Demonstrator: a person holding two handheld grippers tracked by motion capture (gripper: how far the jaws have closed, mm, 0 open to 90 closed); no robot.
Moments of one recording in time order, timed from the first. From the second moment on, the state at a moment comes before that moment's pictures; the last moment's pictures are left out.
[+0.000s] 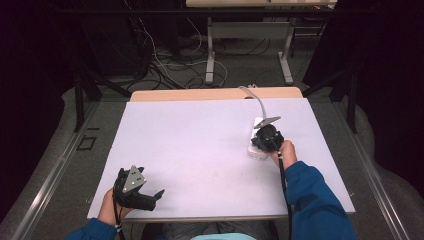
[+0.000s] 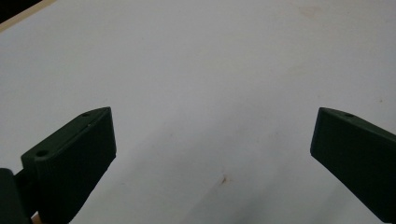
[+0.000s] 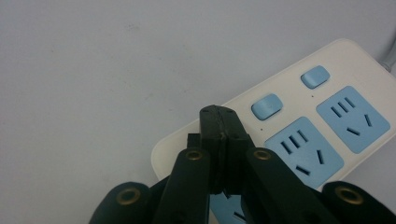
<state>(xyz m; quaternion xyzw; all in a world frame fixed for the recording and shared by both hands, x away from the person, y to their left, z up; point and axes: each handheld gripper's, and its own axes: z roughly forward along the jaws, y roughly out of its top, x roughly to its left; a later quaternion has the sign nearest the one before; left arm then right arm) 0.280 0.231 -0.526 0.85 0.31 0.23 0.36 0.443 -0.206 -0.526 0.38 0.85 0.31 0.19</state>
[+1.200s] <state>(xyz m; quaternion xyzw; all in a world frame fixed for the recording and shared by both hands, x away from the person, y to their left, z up) 0.280 0.231 -0.526 0.85 0.31 0.23 0.36 0.440 -0.204 -0.527 0.39 0.85 0.31 0.20</state>
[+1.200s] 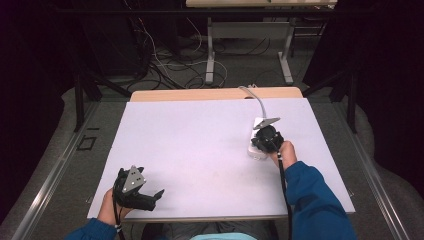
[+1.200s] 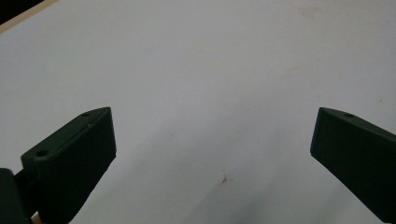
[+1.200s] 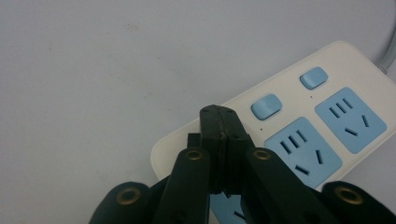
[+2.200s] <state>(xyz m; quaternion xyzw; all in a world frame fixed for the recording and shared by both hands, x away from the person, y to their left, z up) 0.280 0.231 -0.525 0.85 0.31 0.23 0.36 0.440 -0.206 -0.529 0.38 0.85 0.32 0.19</state>
